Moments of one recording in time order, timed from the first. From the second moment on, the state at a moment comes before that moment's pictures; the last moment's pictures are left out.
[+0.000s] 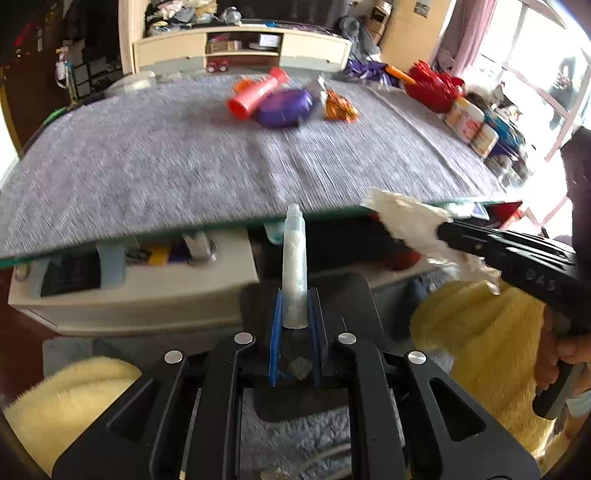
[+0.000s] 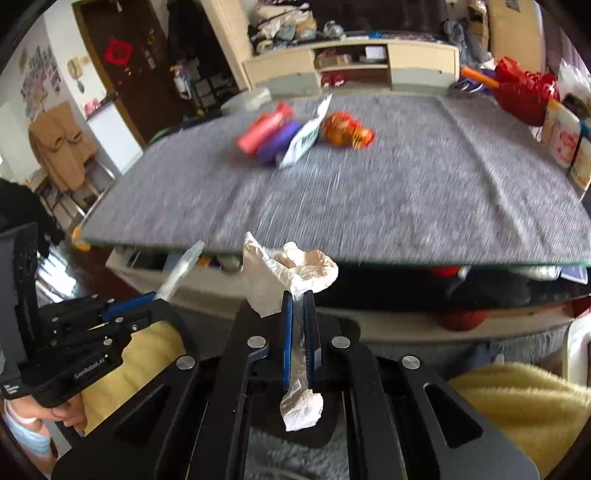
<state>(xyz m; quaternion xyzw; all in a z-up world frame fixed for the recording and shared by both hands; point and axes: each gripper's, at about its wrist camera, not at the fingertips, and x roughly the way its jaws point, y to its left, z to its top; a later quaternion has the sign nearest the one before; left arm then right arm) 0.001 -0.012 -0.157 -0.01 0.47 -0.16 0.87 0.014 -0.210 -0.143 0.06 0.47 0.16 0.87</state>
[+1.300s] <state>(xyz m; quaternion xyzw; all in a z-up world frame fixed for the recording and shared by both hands) -0.012 -0.007 -0.238 -0.03 0.56 -0.14 0.82 0.022 -0.222 -0.213 0.10 0.53 0.10 0.83</state>
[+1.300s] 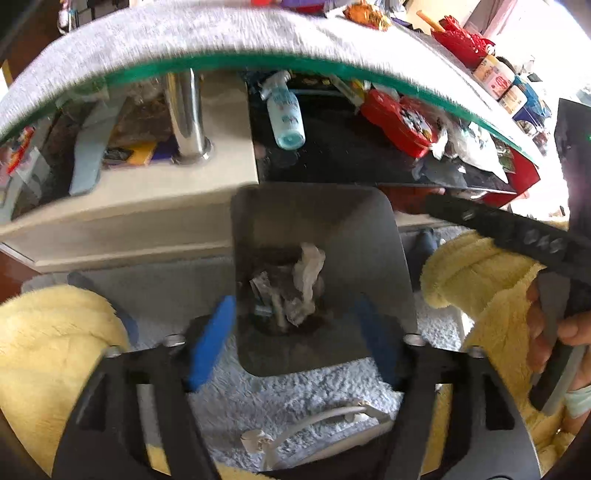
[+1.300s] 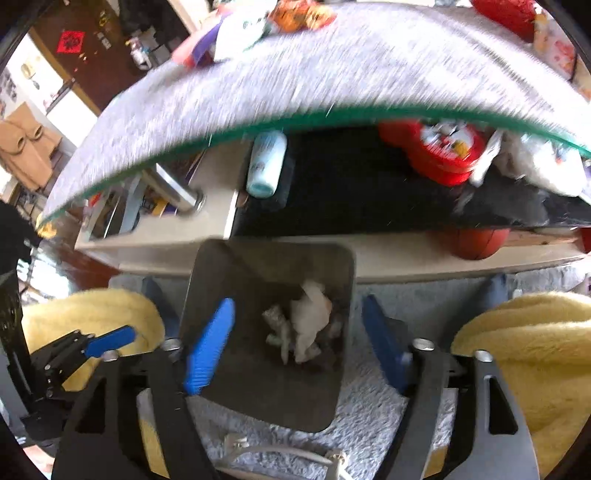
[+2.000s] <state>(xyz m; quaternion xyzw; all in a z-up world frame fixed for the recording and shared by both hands) 0.090 0.016 -0.136 -0.01 0.46 -0.11 0.88 0.116 -0.247 -0.124 0.07 0.44 0.08 0.89</state>
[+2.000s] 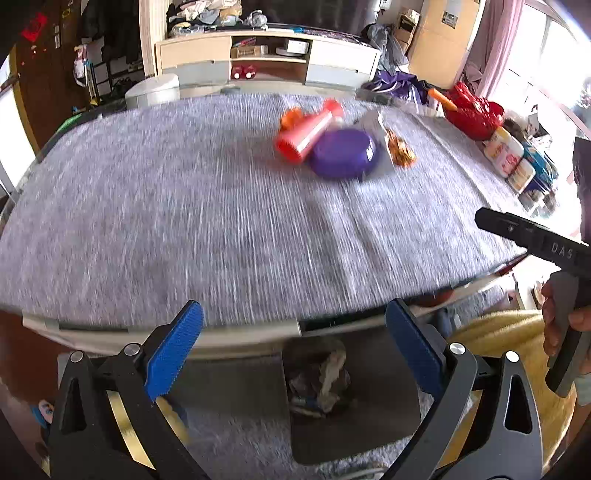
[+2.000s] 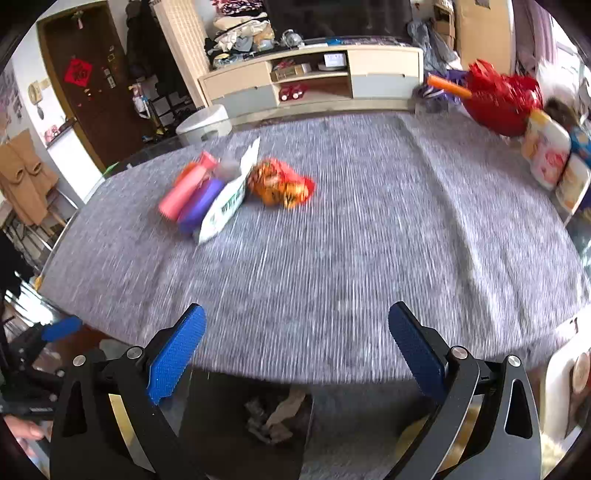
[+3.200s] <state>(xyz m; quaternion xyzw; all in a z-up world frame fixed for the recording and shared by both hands) 0.275 -0.017 -0.155 -0.01 0.49 -0.16 0.86 0.261 -0.212 -0.163 0.01 0.46 0.13 0.88</state>
